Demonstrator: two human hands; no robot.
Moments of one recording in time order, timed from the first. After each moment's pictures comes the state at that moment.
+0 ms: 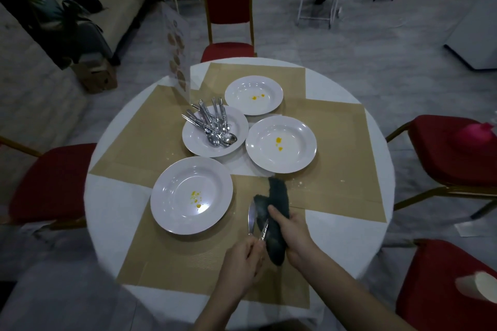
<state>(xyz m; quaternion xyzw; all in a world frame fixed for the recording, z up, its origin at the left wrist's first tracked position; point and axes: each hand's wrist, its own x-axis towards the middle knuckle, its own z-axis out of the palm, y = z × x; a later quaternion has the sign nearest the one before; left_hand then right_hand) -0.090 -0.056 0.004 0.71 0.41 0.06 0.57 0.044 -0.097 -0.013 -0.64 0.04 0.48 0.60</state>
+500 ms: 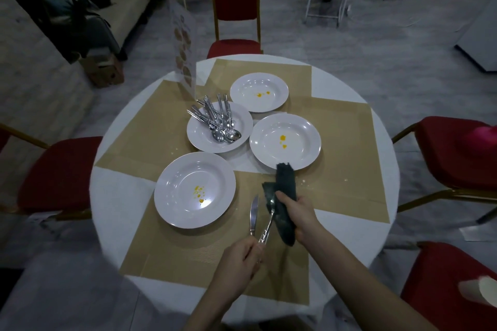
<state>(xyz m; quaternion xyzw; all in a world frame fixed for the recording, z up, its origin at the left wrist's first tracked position) -0.103 -0.059 0.011 0.70 0.40 0.05 0.59 0.077 -0.080 -0.016 -0.68 0.04 0.45 0.58</state>
